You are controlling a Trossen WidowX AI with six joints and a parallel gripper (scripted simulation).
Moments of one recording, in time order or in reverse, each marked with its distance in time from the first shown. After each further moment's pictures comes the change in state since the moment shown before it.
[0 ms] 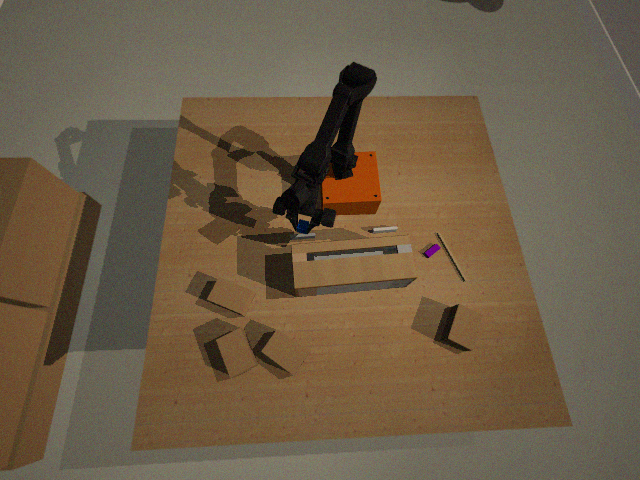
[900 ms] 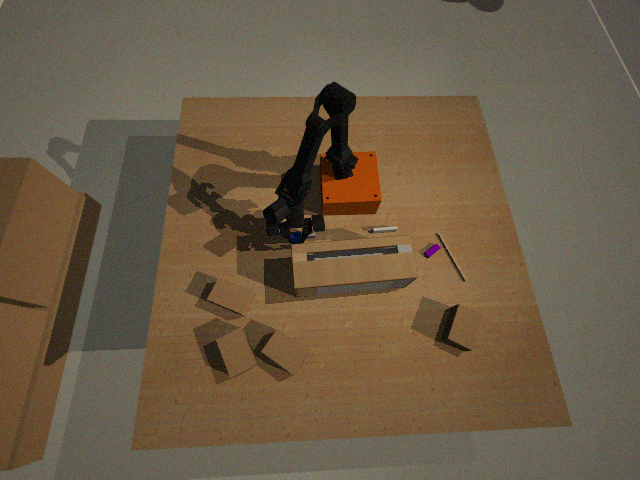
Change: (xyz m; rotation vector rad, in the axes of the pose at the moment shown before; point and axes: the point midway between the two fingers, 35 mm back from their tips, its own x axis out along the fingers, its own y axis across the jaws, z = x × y) arm 0.082 0.019 0.026 -0.310 -0.014 -0.160
